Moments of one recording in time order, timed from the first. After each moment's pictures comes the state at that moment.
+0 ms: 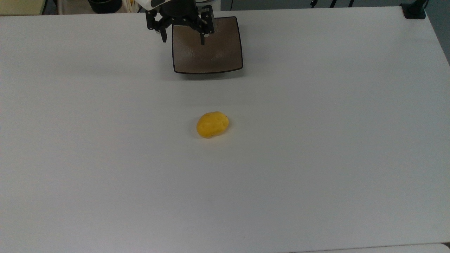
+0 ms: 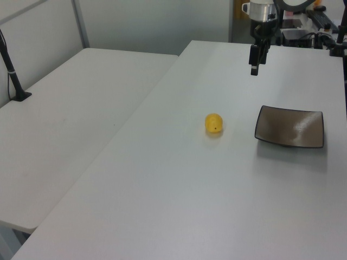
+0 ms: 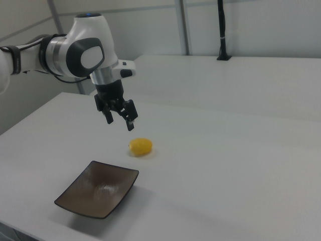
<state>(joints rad) 0.06 -0.01 0.01 -1.86 0.00 1.87 0.10</state>
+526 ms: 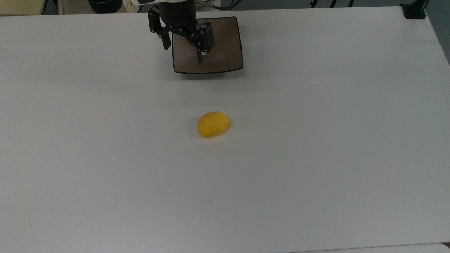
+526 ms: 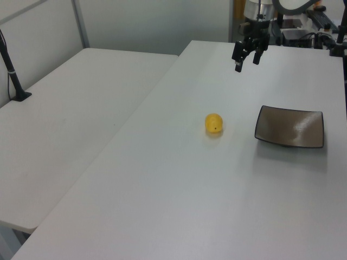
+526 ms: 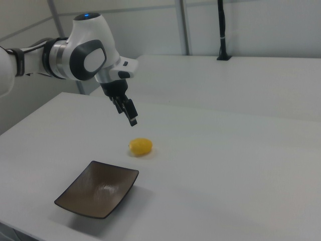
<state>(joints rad) 0.07 0.02 0.01 -1.86 0.00 2.03 0.48</state>
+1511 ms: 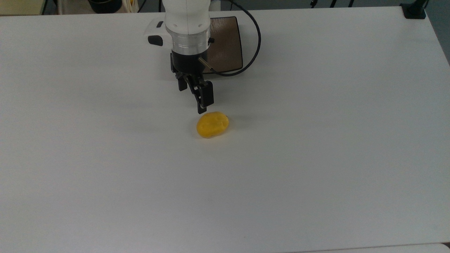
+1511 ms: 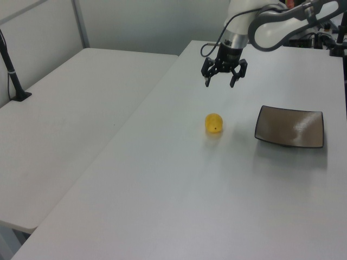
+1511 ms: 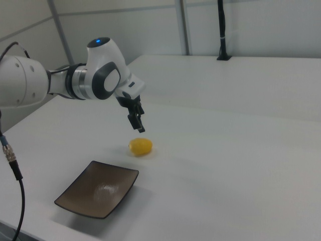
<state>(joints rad) 0.11 0.25 0.01 -1.80 -0.07 2.31 1.08</state>
